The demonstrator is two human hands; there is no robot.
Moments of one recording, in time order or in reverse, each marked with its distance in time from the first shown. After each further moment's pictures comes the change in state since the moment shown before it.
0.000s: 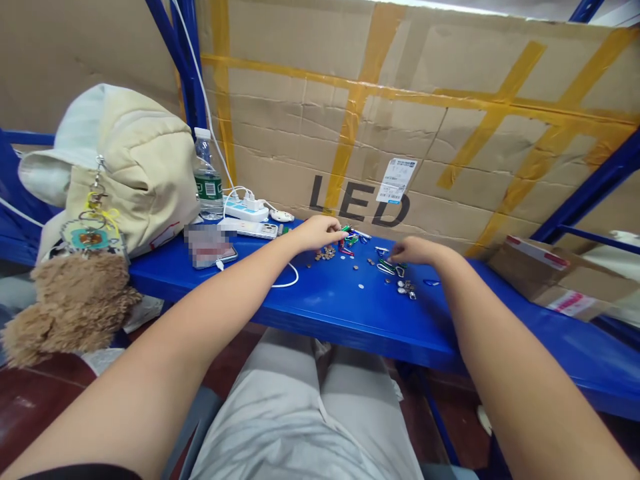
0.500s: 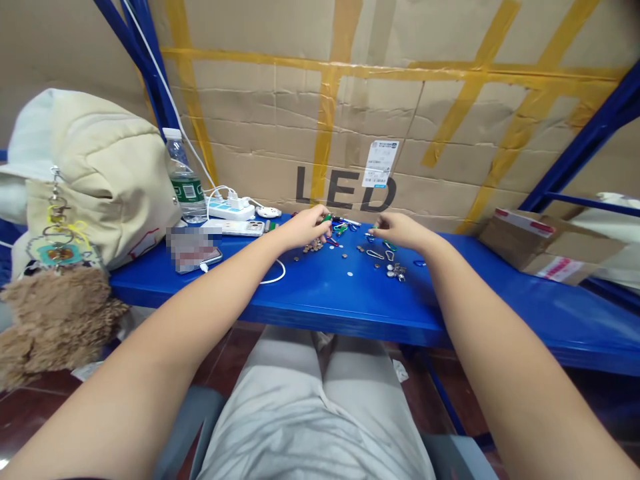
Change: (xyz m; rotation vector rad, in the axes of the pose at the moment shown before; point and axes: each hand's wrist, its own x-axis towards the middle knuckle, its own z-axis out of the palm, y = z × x) left_hand 0.000 0.009 0.008 -0.061 -0.037 0.004; right_hand -0.015 -0.012 0.008 0.207 0.322 -0.062
